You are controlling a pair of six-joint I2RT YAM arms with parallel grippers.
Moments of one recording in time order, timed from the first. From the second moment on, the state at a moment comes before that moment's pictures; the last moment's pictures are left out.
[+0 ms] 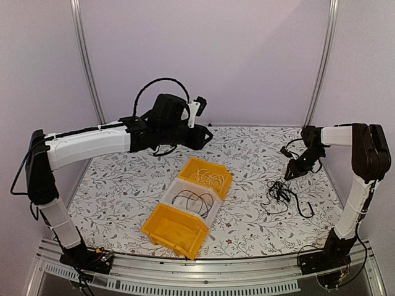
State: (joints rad) left arm -0.86 1.75 1.48 -0.22 -0.06 -0.24; right arm 0.01 1.89 1.24 -0.80 -0.34 -0.39
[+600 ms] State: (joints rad) left arm -0.90 1.75 1.46 -0.19 -0.08 -0.25; right arm -0.01 1.93 1.25 -0.85 -0.35 -0.40
